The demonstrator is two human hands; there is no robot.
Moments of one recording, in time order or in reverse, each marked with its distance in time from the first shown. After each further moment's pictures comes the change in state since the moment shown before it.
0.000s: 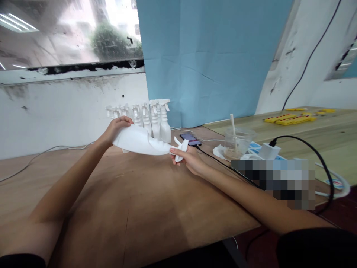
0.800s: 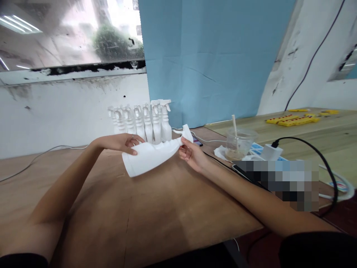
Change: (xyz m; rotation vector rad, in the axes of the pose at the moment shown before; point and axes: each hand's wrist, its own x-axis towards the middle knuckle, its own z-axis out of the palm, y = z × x) left_hand -0.018 0.013 -0.007 0.429 -0.726 -0.099; right_hand 0.007 -0.011 -0.005 0.257 0.072 -0.007
